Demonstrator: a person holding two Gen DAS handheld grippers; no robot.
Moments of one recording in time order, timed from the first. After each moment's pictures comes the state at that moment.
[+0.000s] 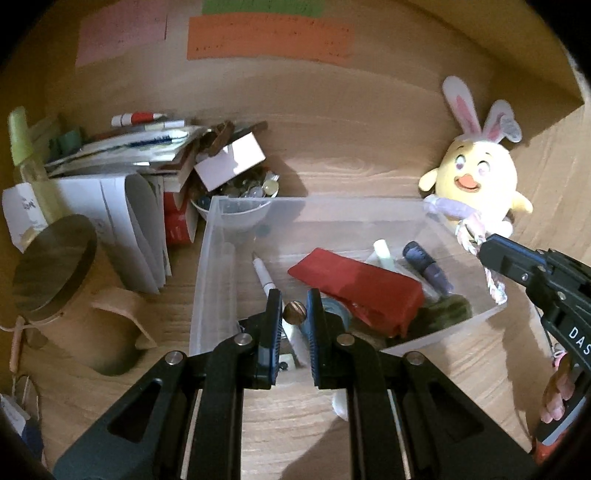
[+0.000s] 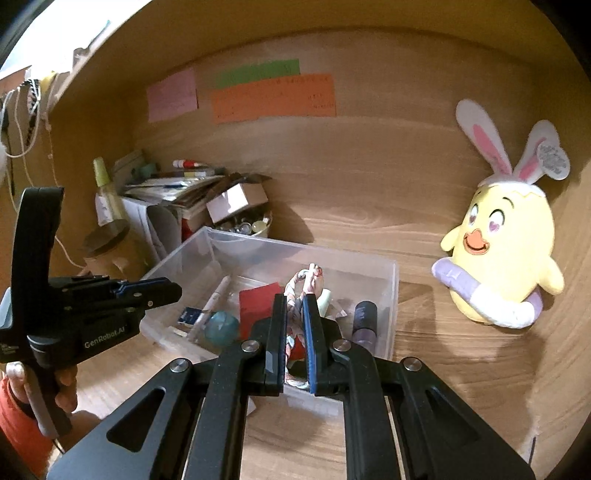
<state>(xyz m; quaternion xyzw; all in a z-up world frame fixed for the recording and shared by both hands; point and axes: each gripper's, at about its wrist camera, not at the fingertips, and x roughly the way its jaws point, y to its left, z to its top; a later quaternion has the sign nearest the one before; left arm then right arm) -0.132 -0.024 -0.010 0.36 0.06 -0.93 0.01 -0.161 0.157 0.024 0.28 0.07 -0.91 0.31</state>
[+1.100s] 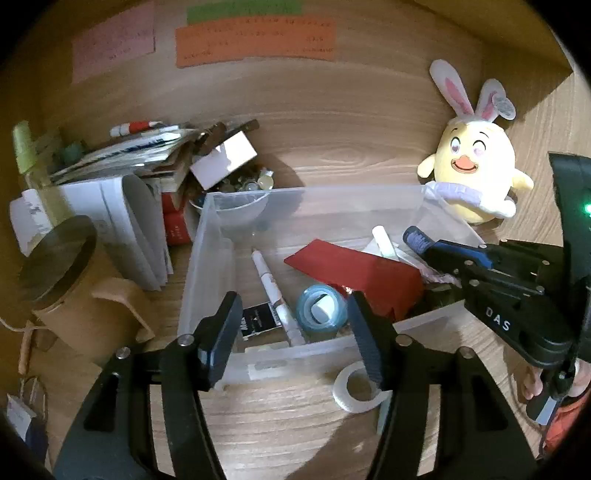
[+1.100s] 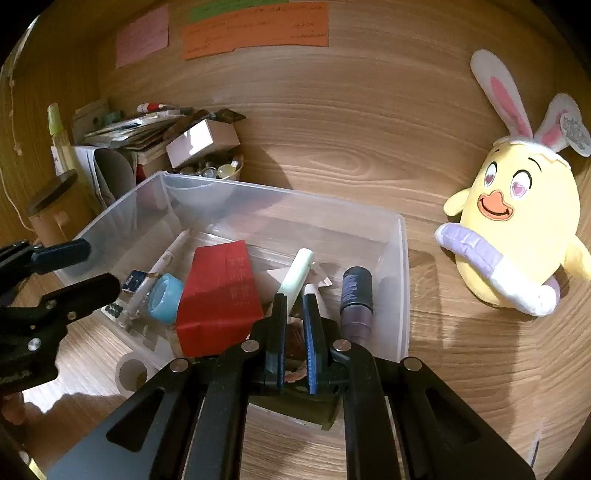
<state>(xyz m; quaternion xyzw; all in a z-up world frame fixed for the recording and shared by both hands) -0.118 -0.006 -0.015 0.35 0.02 -0.94 0.03 -0.198 0.141 -0.024 0.34 0.12 -0.89 0.27</state>
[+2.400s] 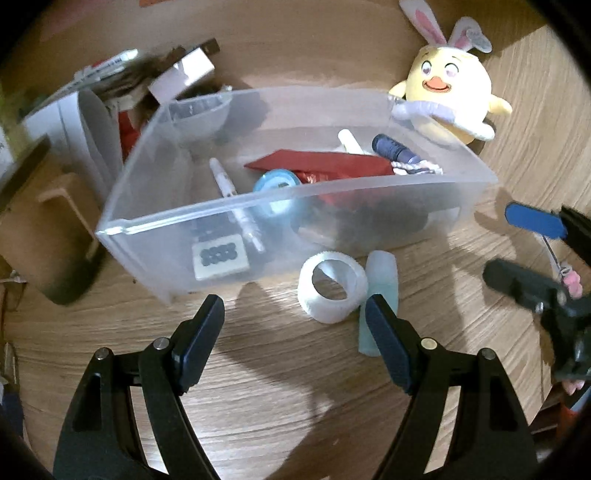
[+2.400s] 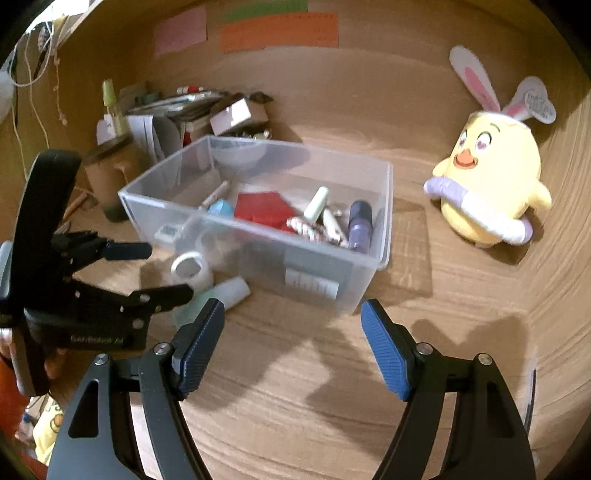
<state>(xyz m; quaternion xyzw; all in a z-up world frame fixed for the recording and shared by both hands) -0.103 0.013 -0.069 0.45 0.02 -0.89 -0.03 -0.115 0.184 -0.030 0.36 0.13 -0.88 0.29</state>
